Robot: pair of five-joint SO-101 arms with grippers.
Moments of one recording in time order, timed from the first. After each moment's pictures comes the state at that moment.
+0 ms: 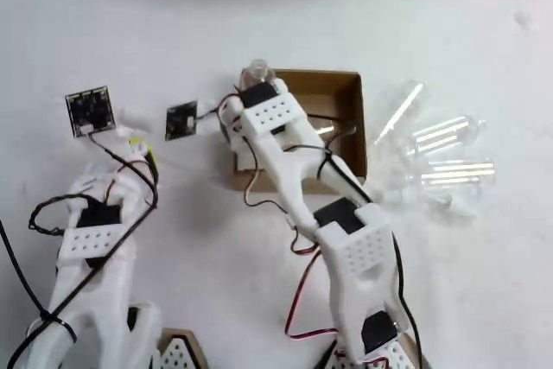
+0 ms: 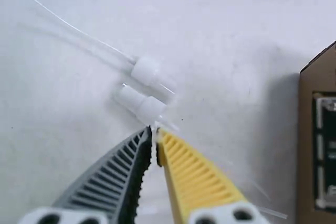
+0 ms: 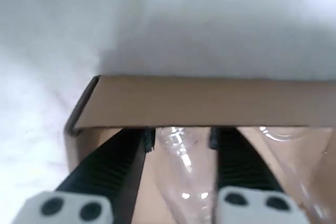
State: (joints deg) left arm -13.1 -38.8 70.7 16.5 10.3; right arm -31.2 33.5 -20.2 74.9 65.5
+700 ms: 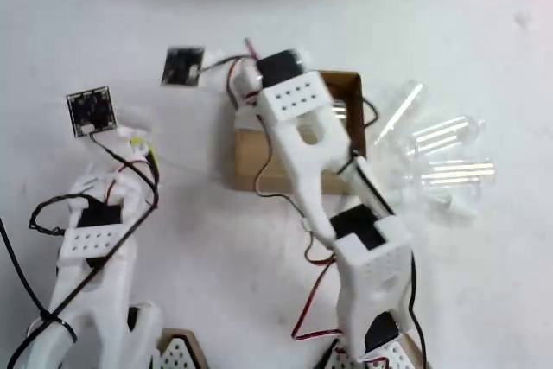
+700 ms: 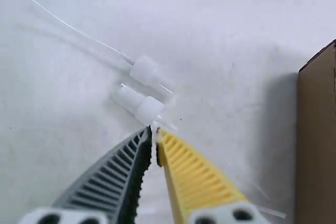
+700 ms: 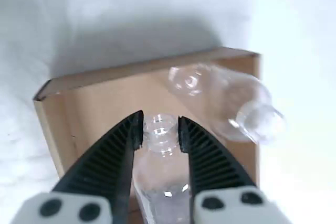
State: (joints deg) left arm -12.8 -38.8 70.7 16.5 10.3; right arm -28.1 24.5 -33.0 81.5 57.3
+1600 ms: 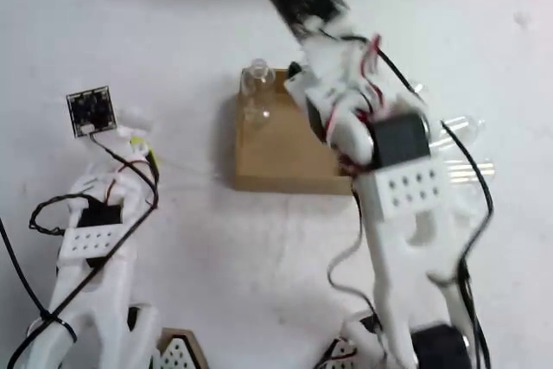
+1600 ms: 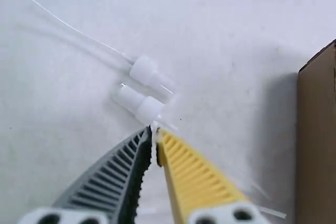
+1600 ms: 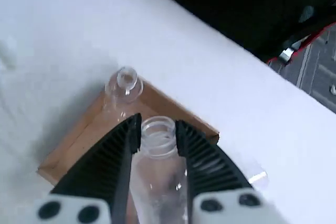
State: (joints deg) left arm -12.8 -38.8 70.7 16.5 10.3; right arm -18.5 -24.7 1.8 63.8 20.8
